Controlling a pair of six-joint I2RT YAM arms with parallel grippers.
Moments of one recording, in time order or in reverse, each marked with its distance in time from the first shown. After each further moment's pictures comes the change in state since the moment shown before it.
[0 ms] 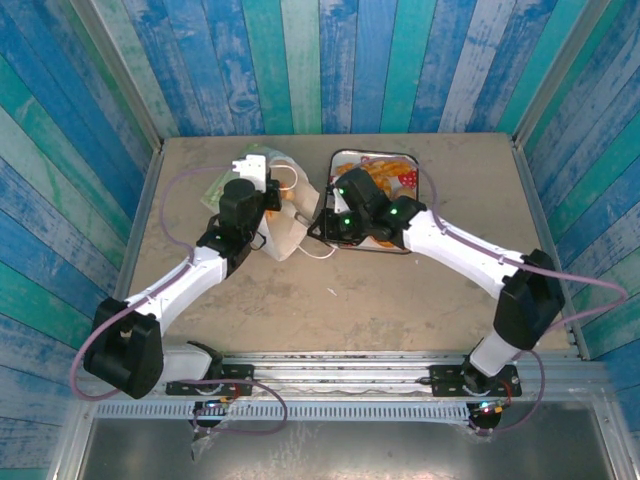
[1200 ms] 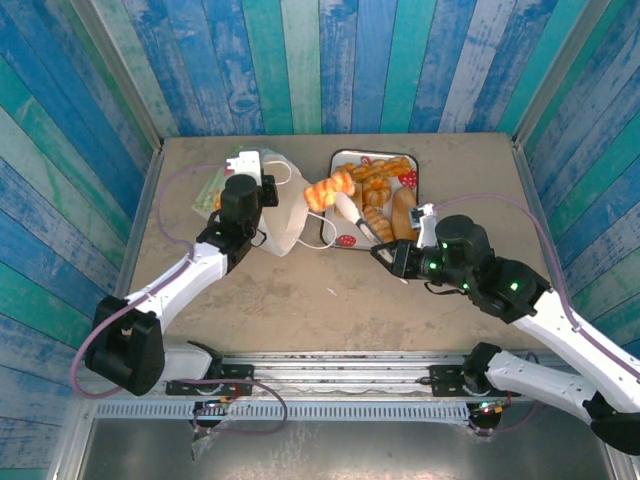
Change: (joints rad) left arm 0.005 0.016 0.039 -0.063 -0.101 -0.068; right arm 0.013 -0.762 -0.381 -0.098 0.173 0.079
